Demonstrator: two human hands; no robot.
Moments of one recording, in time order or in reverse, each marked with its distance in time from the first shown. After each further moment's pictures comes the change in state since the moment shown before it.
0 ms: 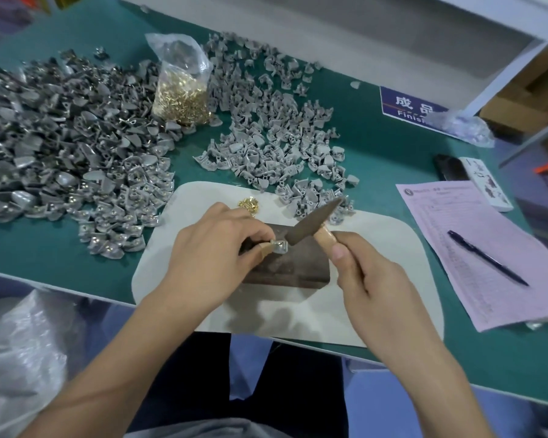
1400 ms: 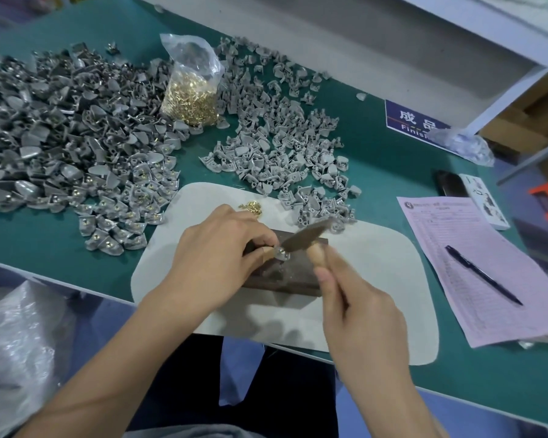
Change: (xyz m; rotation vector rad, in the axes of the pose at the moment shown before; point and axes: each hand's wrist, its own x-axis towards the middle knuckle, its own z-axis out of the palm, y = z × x) left_hand 0.004 -0.002 0.004 -0.039 0.021 -0.012; right_hand -0.016 -0.015 0.028 -0.076 0.255 0.006
